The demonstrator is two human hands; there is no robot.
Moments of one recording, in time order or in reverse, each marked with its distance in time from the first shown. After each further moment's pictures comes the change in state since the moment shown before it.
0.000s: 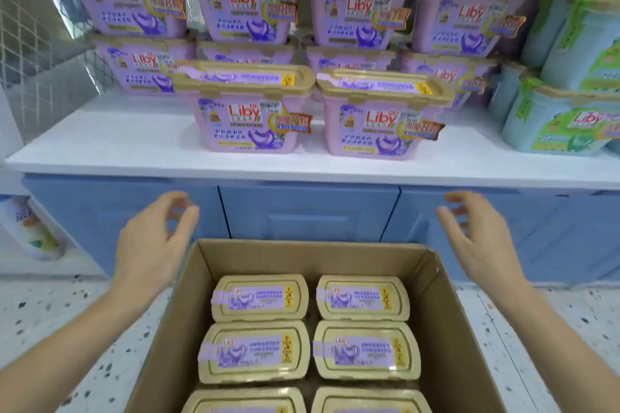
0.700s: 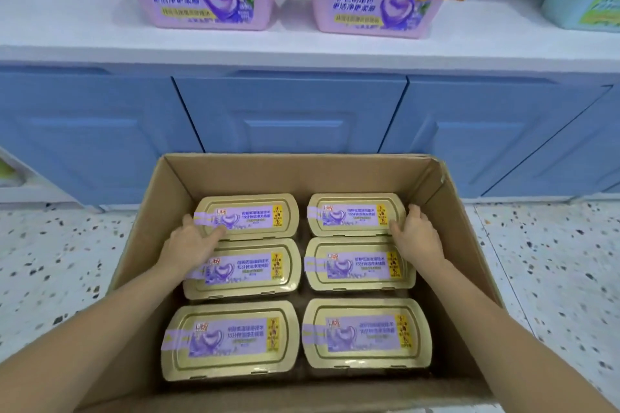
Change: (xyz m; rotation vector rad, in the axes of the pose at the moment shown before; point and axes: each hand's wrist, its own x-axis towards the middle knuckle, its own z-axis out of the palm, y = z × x) left_hand -0.065 -0.135 0.145 0.283 -0.544 -0.470; right_hand -0.084 0.107 0.146 -0.277 -0.459 0.431
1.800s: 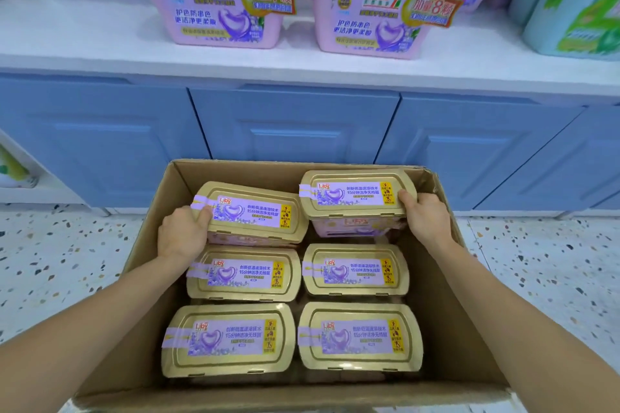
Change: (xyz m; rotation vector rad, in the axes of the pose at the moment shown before) left_hand -0.017 0.020 -0.023 -0.144 0.304 0.083; right_hand 0.010 -0.017 -0.049 0.294 0.152 -0.015
